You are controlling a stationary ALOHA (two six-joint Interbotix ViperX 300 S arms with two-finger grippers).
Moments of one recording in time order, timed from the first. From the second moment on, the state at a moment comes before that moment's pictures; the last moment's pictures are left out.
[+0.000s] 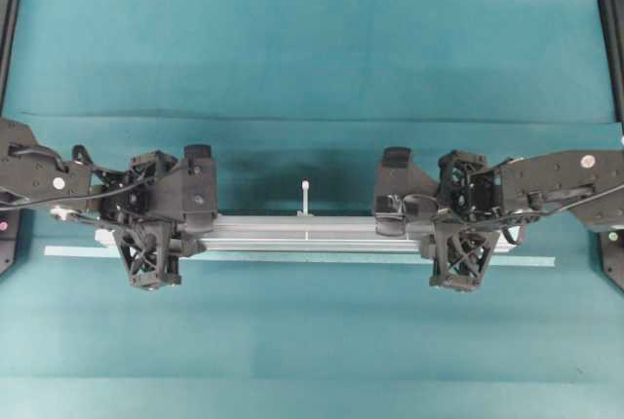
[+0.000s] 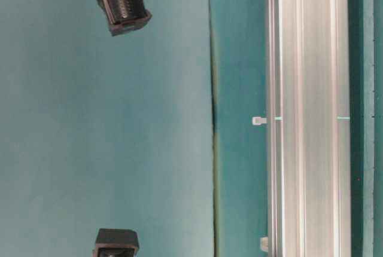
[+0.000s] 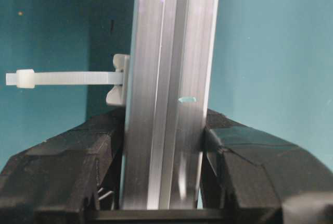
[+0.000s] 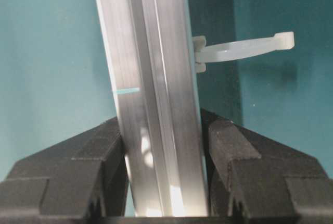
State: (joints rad) left arm -0.01 -0.10 0.88 0.03 0.32 -0.15; right arm 0.01 -0.04 0.75 0.01 0.62 0.13
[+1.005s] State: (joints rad) left arm -0.01 -0.07 0.89 0.03 0.29 -0.15; right arm 0.01 -0.01 0.77 0.02 0.58 0.13
